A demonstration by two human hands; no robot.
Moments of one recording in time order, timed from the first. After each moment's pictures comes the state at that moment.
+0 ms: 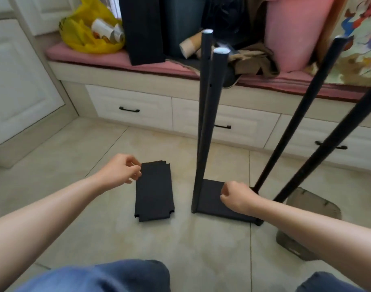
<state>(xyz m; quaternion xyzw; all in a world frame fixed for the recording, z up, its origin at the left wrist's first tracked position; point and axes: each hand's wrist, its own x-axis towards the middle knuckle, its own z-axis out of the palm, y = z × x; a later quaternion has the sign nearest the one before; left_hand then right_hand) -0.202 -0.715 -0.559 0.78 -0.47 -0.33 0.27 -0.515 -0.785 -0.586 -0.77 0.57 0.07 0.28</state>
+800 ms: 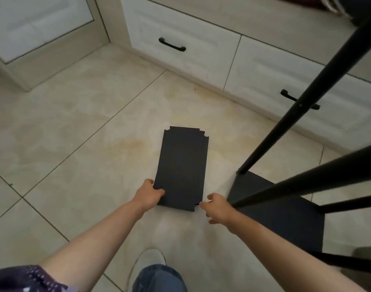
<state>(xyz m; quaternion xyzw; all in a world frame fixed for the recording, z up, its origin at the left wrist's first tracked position) -0.173 -0.730 -0.812 0.84 -0.14 -0.47 0.24 -0.364 -0.833 -0.786 -0.62 0.56 0.17 0.53</state>
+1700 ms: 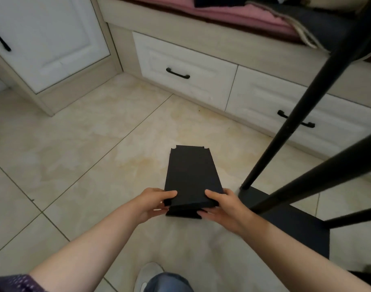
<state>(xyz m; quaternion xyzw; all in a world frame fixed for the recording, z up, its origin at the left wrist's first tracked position) -0.163 -0.734 -0.755 0.71 -0.03 -0.58 0.40 -0.352 -0.846 -0.735 -0.27 0.53 -0.11 0.80</state>
